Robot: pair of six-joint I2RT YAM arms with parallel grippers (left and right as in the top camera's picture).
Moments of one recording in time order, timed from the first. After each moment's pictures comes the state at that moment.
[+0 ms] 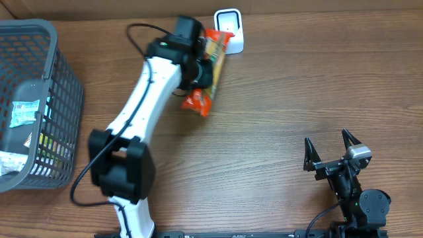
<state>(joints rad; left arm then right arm) -0.33 2.01 1.78 -1.00 0.19 -0.38 -0.01 0.01 0.02 -0.01 -0.25 0.09</state>
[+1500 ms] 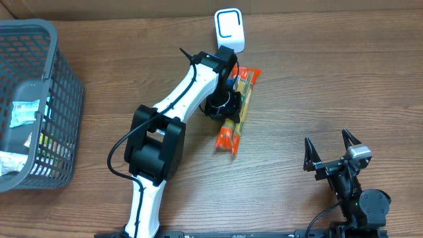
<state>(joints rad) -0.47 2.23 1.80 -1.19 0.39 -0.40 -0.01 0.01 0.02 -0.01 -0.25 0.09</state>
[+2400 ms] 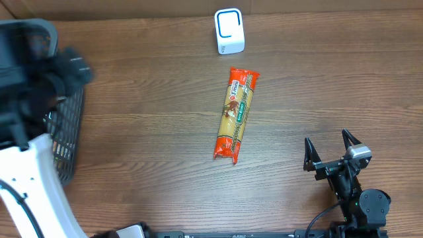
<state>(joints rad) 0.35 1.46 2.04 -1.43 -0.13 -0.43 -0.01 0.01 0.02 -0.01 -0.25 0.09</state>
